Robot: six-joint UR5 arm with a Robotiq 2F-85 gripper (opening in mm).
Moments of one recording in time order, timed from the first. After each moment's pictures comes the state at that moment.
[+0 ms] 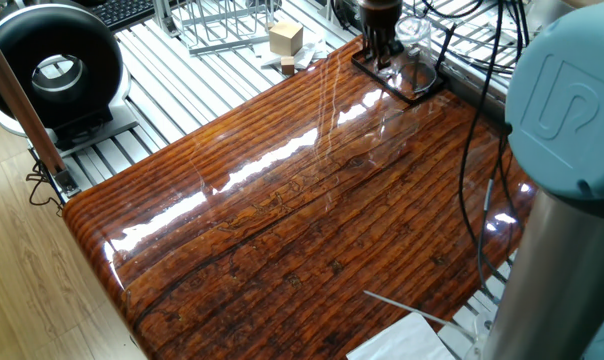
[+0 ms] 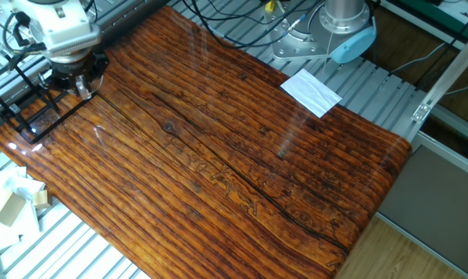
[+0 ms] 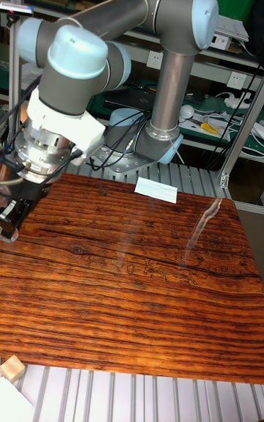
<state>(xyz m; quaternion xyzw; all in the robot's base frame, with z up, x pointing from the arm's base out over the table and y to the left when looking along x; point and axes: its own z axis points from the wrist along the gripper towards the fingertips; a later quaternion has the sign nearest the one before) 0.590 -0.213 0.123 0.57 -0.81 0.10 0.07</state>
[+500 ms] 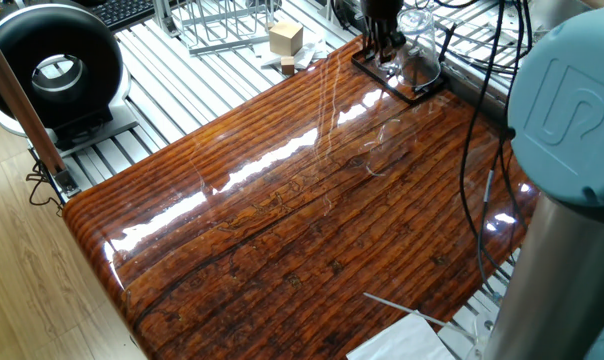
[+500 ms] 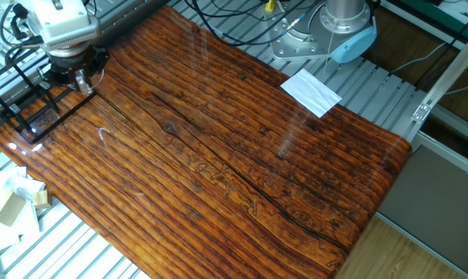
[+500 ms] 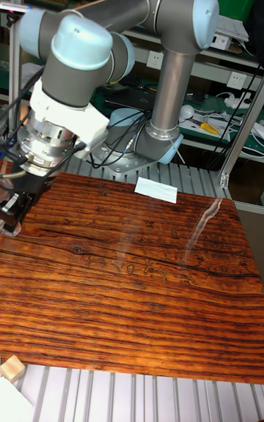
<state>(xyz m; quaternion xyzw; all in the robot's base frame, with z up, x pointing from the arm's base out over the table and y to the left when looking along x) 0.585 -0.210 0.138 0.57 -0.81 0.10 0.07</state>
